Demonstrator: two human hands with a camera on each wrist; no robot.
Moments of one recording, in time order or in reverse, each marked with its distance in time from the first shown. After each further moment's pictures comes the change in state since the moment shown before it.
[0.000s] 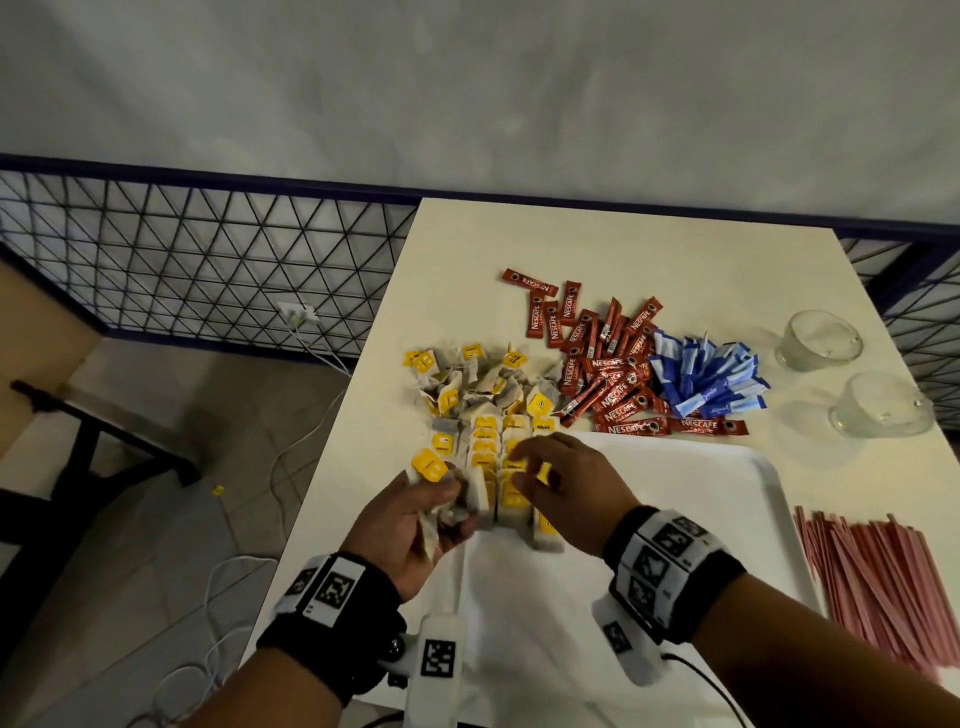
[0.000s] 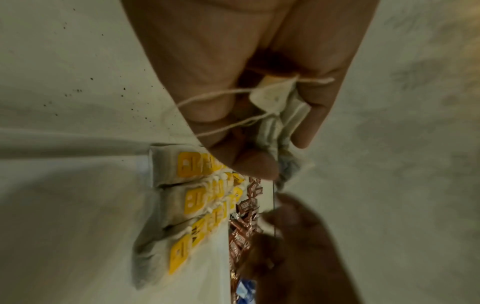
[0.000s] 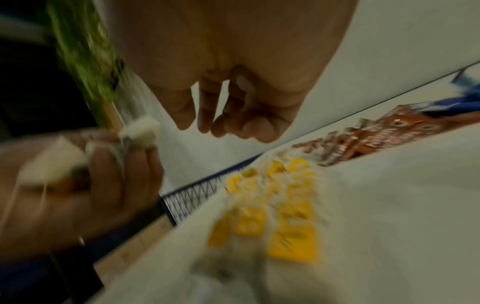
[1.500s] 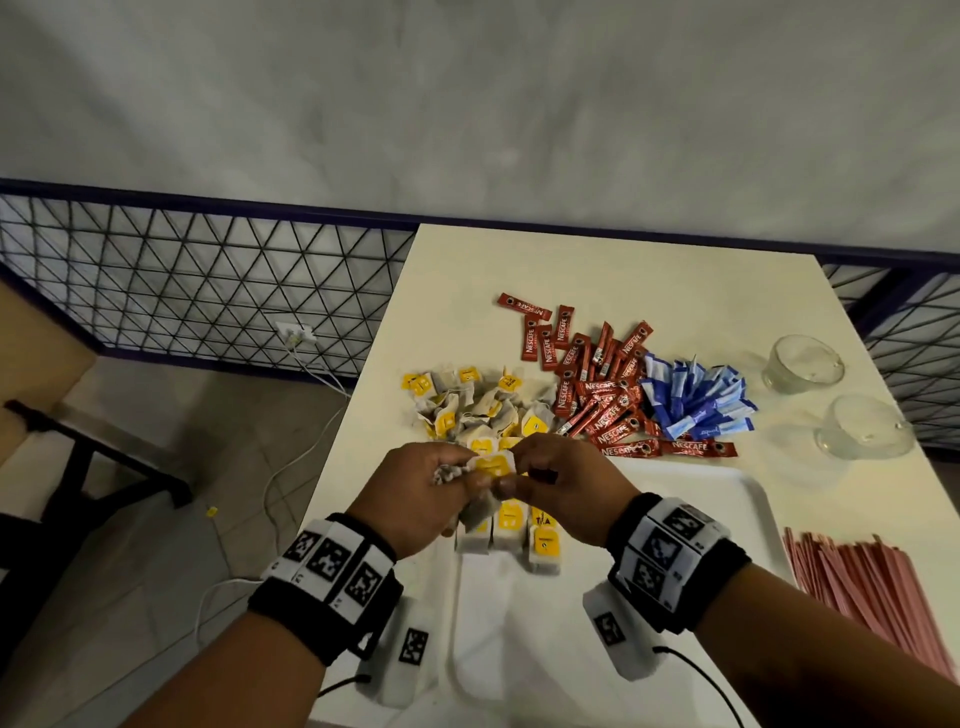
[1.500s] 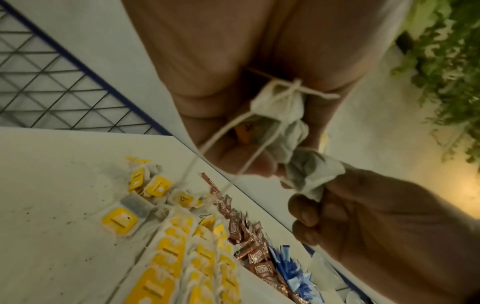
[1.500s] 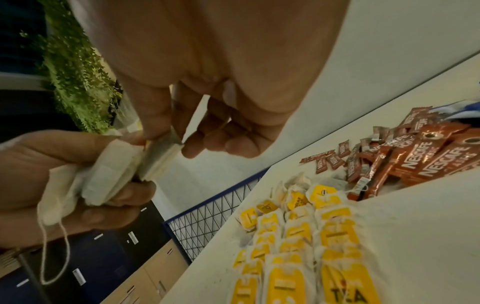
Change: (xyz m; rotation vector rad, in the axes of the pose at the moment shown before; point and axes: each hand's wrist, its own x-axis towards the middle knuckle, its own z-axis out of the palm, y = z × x) left_hand -0.002 0.048 0.028 1.169 -0.100 0.422; right_hand 0.015 -0.022 -0.027 0.142 -0.072 -0.088
